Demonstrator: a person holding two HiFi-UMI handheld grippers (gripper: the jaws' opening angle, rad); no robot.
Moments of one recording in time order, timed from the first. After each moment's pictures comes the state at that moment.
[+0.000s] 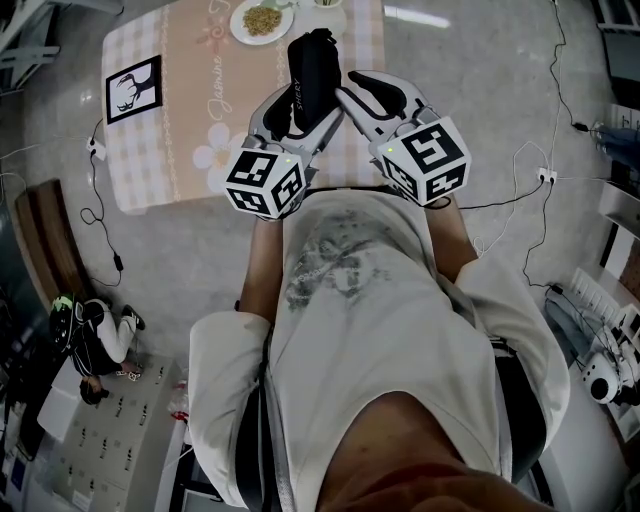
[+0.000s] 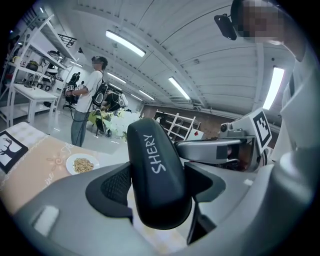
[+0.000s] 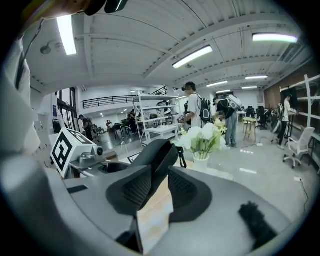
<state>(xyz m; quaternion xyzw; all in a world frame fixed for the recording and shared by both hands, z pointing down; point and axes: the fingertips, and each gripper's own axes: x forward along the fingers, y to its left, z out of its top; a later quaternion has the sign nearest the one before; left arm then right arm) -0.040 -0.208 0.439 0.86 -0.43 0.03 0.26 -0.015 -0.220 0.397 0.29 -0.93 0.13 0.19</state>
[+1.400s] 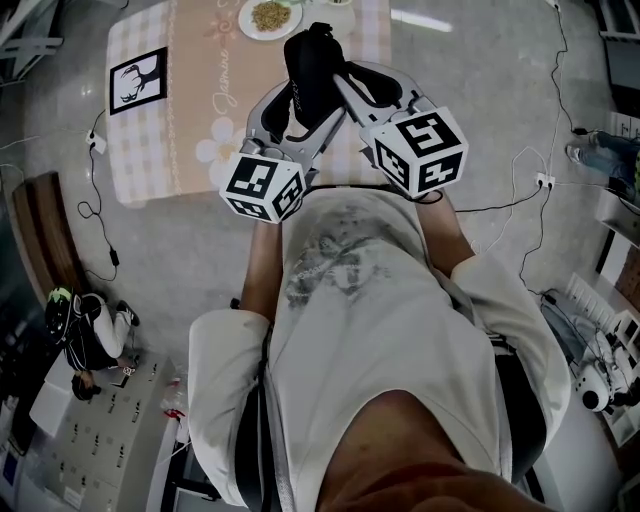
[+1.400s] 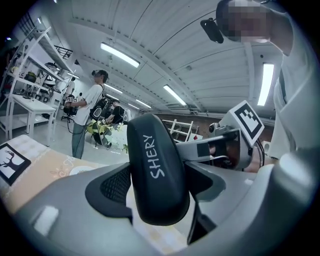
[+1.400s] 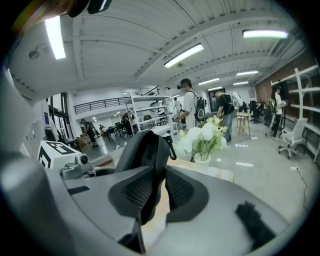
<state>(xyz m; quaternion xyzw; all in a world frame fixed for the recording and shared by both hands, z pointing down) -0.051 -0.201 0.415 0.87 -0.45 0.00 0.20 -0.032 -0.231 0.388 0.33 -0.91 0.17 0.18</state>
